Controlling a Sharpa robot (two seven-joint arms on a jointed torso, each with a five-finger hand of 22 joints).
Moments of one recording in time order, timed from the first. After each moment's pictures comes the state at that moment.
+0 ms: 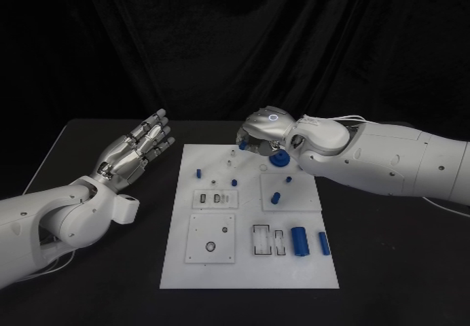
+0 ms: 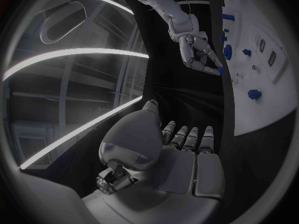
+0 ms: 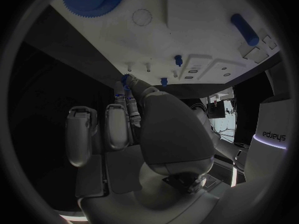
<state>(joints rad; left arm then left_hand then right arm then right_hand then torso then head) 1.32 -1.05 -0.21 1.60 -0.10 -0.06 0.68 1.28 0.27 -0.24 0.26 0.45 0.13 -0.06 0.02 0.02 0.03 0.06 0.01 0.01 0.00 0.12 0.00 0.00 0.13 0.00 0.20 0.01 0.00 1.49 -0.55 -0.24 1.26 -1.79 -0.41 0.04 1.43 -0.04 0.36 0.01 0.14 1.07 0.09 0.17 0.16 1.18 0.04 0.13 0.09 1.47 -0.05 1.36 1.19 0.05 1.47 0.06 1.48 1.31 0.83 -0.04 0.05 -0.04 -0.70</state>
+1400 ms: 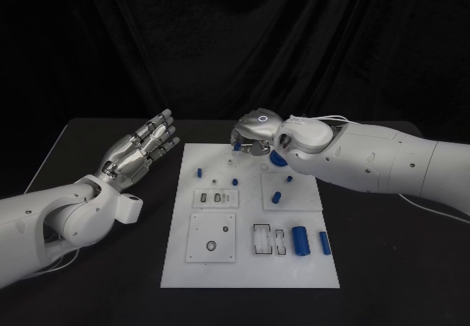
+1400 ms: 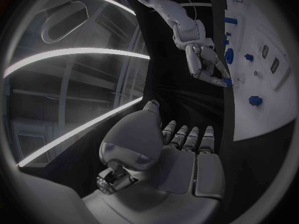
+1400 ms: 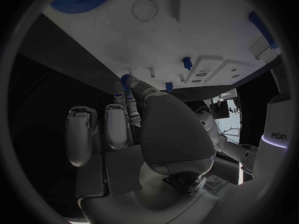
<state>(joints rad) 1.32 -1.05 -0.21 1.60 -0.10 -0.05 0.68 1.29 0.28 -0.23 0.25 0.47 0.14 -0.04 0.02 0.02 0.03 0.08 0.01 0.01 0.00 0.13 0.00 0.00 0.13 0.00 0.21 0.01 0.00 1.46 -0.45 -0.24 1.14 -1.76 -0.37 0.04 1.42 -0.04 0.35 0.02 0.14 1.06 0.10 0.15 0.21 1.17 0.05 0.10 0.09 1.47 -0.05 1.36 1.18 0.05 1.47 0.06 1.48 1.31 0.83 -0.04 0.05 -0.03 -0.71</state>
